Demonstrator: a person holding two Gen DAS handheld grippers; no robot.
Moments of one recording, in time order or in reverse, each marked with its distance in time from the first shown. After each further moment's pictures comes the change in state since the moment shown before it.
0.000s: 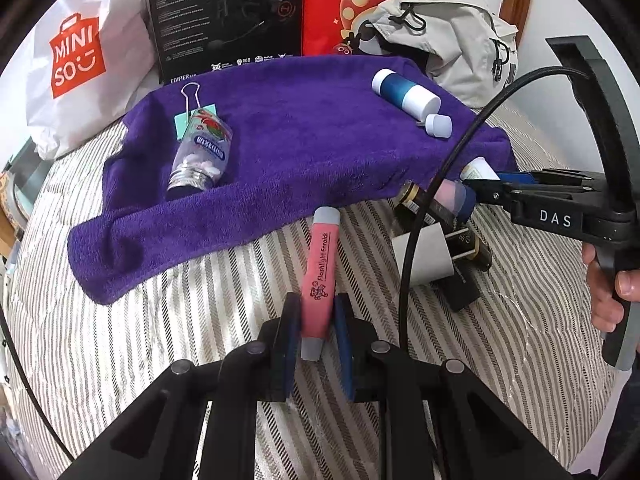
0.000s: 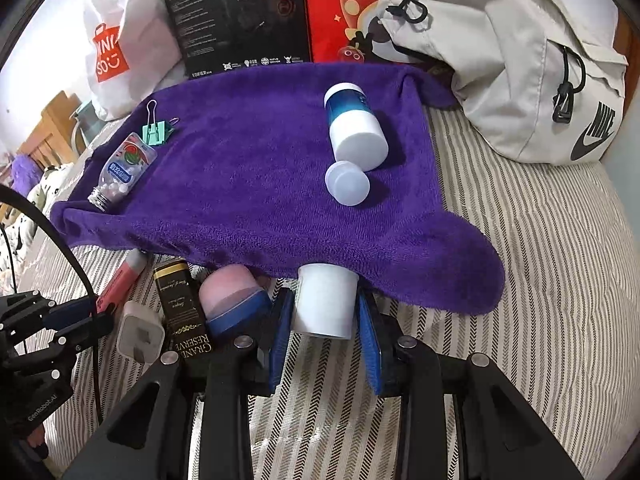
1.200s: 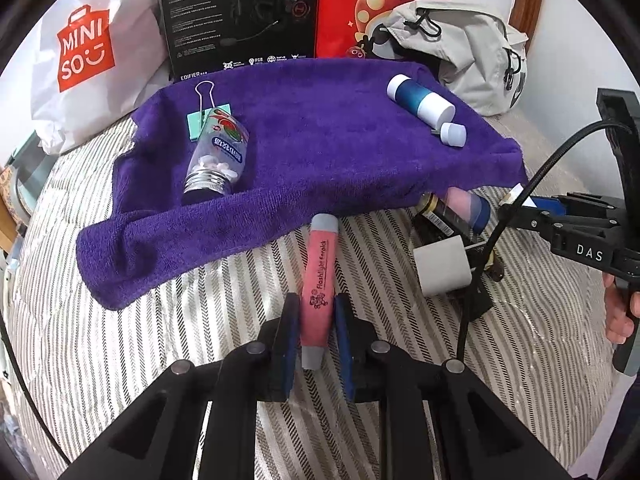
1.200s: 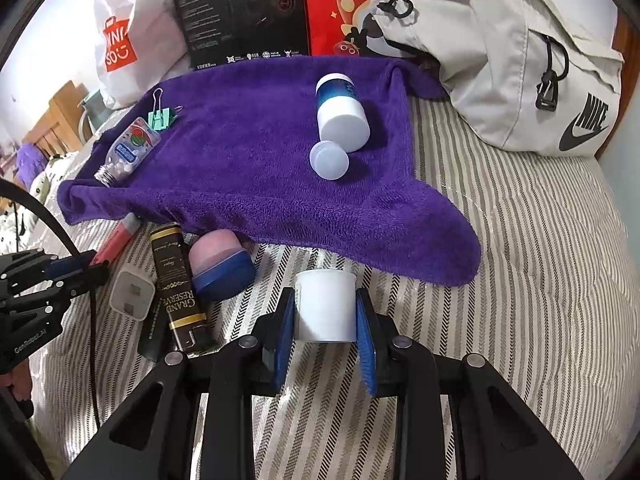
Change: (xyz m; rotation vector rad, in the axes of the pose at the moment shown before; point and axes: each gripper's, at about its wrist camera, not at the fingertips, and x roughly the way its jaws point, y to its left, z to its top) left arm 0.000 0.013 0.003 -0.036 0.000 -0.001; right arm -0.012 -0.017 -0.018 -0.029 0.008 0.021
